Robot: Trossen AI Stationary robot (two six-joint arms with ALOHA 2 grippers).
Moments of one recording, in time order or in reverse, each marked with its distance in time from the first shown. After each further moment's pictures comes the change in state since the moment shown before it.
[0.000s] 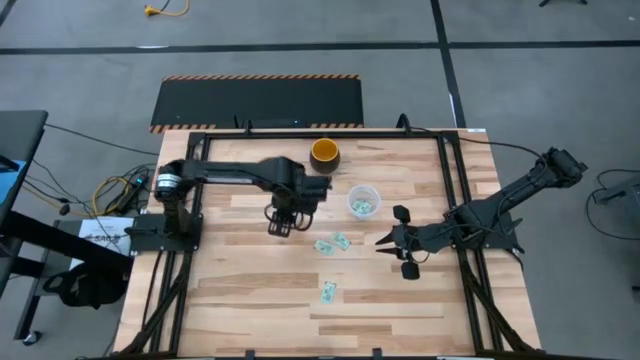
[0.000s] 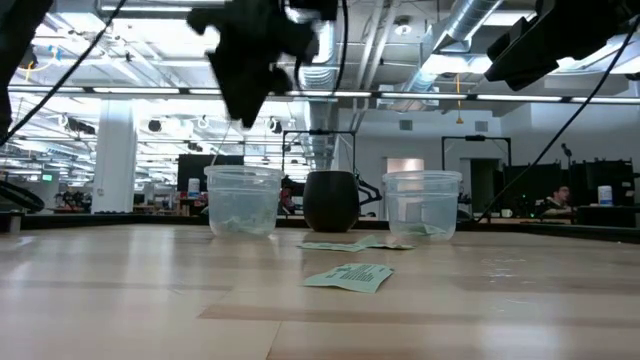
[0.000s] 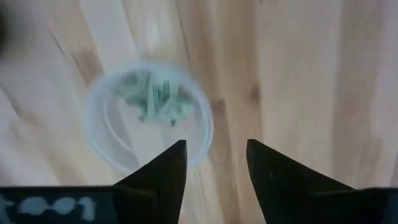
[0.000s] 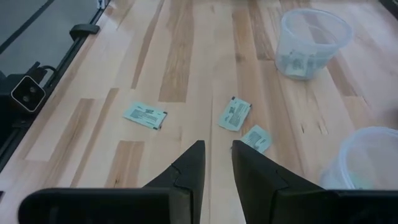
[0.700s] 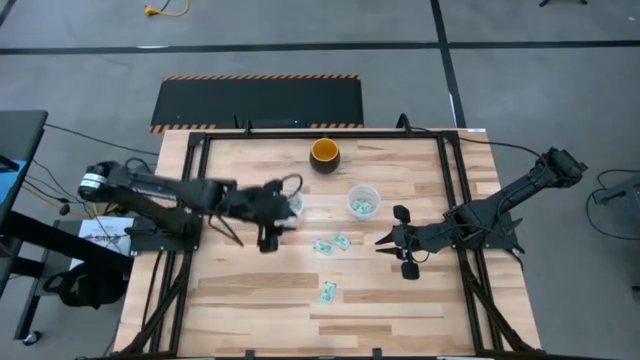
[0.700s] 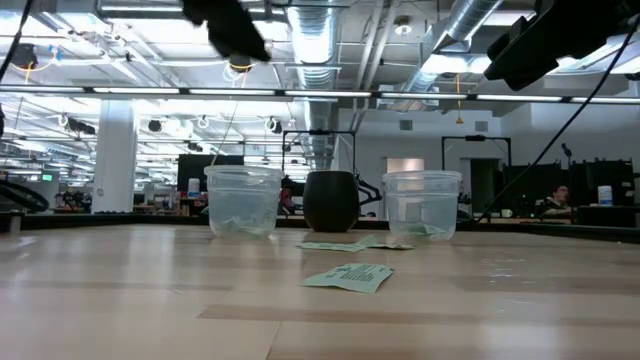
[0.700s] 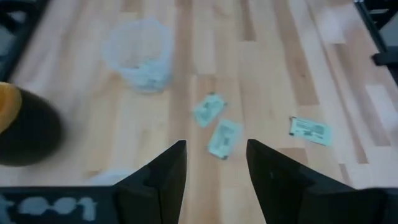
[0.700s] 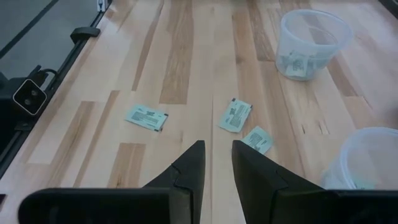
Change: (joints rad) left arm -0.158 -0.626 -0.696 0.963 -0.078 -0.271; right arm 0.000 0.000 0.000 0.006 0.000 0.008
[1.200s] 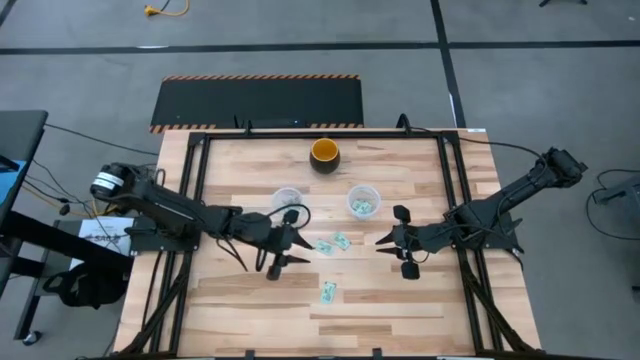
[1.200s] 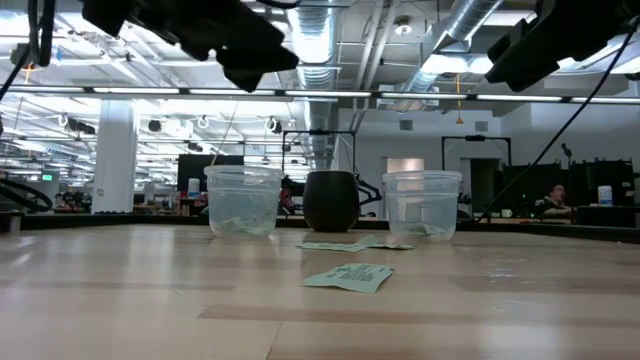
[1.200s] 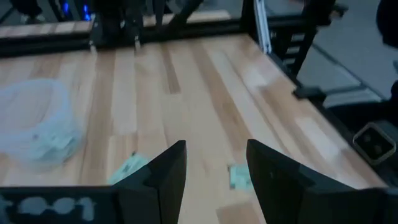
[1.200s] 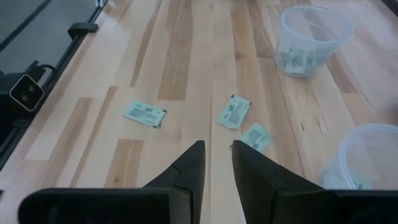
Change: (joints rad) left arm -0.132 0.121 -0.342 0.790 0.116 0.032; right arm 0.000 0.000 0.000 -0.015 0.000 -0.001
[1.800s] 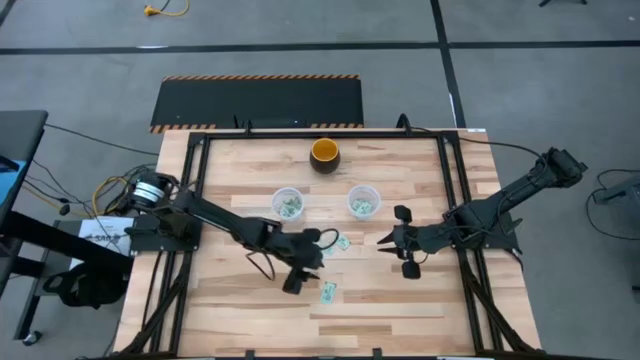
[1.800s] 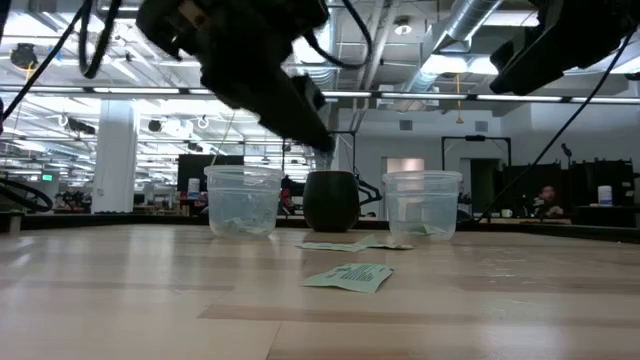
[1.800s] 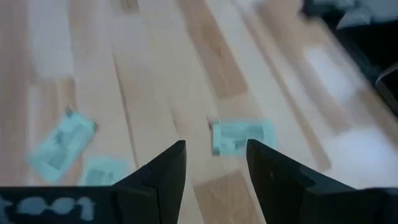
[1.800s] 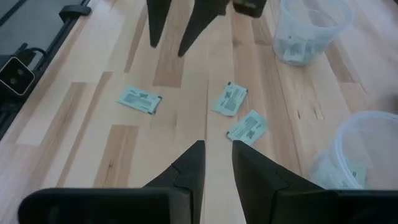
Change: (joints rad) left arm -0.019 0.347 0.305 -0.302 0.087 0.011; right arm 0.000 0.000 0.000 -0.046 0.000 -0.001
